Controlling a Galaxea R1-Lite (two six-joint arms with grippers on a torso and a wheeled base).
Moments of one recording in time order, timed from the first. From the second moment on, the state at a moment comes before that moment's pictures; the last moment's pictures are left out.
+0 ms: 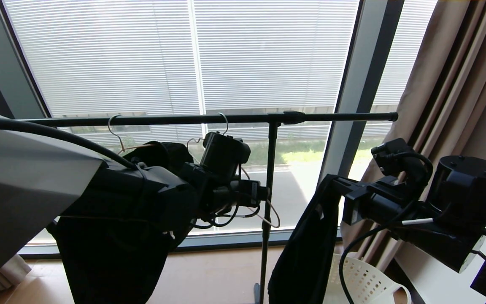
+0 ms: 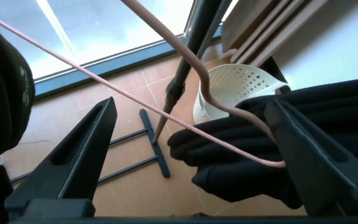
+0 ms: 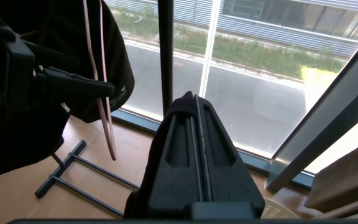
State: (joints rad) left arm -0.69 2.06 -1.29 -0.18 0.19 -0.29; right arm 0.52 1.66 -0.50 -0.97 -0.08 0.04
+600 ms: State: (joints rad) left arm -0.69 2.01 -1.27 -0.13 0.29 -0.28; right arm 0.52 1.66 -0.50 -0.97 -0.08 0.04
